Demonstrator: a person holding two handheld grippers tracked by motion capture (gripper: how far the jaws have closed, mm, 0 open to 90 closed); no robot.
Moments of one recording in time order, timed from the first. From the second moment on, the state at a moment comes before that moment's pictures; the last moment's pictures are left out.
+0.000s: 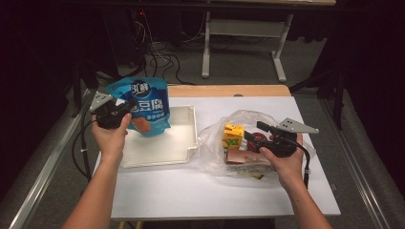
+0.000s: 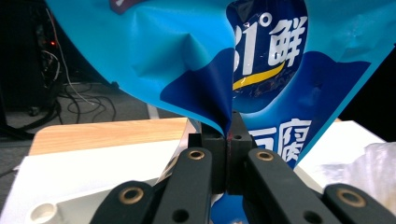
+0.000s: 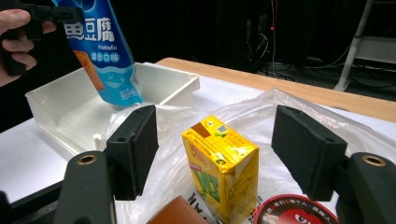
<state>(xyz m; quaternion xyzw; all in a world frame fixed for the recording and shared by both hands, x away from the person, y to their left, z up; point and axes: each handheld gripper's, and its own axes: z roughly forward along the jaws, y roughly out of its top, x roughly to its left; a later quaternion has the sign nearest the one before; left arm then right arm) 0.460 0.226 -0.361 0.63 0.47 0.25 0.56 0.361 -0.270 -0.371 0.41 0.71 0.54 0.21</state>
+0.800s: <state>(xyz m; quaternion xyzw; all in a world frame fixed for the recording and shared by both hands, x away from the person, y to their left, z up) 0.468 0.261 -0.392 0.61 0.50 0.27 0.55 0.359 -0.283 -0.390 0.43 0.70 0.53 0.21</state>
